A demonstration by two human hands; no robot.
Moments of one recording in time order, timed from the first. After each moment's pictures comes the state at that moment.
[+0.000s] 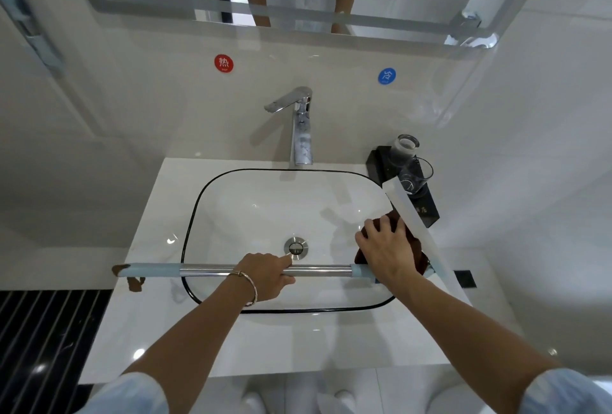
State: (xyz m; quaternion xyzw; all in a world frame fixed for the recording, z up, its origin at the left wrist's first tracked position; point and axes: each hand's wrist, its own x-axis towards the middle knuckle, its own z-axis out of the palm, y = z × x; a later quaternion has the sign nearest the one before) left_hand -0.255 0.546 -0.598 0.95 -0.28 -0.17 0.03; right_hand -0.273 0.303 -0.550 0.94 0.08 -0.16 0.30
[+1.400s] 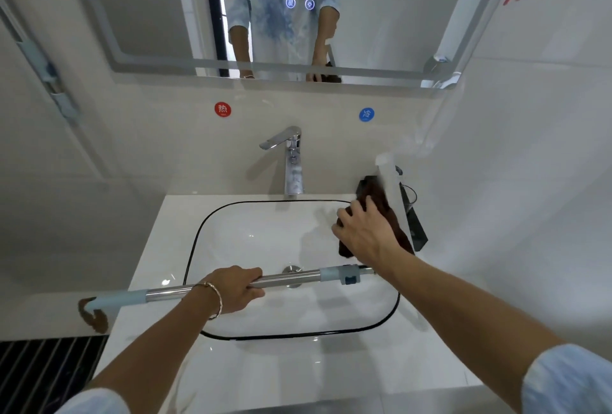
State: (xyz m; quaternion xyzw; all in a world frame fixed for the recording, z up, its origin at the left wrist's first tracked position) left_hand -0.238 0.599 -0.568 0.94 -0.26 -0.20 0.07; right_hand -0.248 0.331 -0.461 0.92 0.19 -0.06 0.34
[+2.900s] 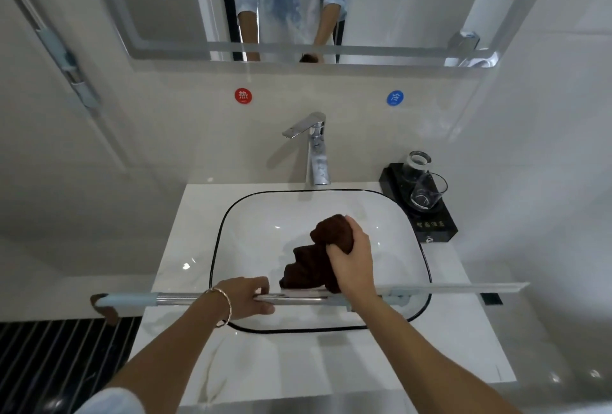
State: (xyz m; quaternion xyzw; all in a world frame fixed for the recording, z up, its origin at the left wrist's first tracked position) left_hand -0.242 0.633 -0.597 0.93 -0.17 -0.31 0.11; right_hand -0.279 0.418 -0.512 0.79 -0.11 0.11 -0.60
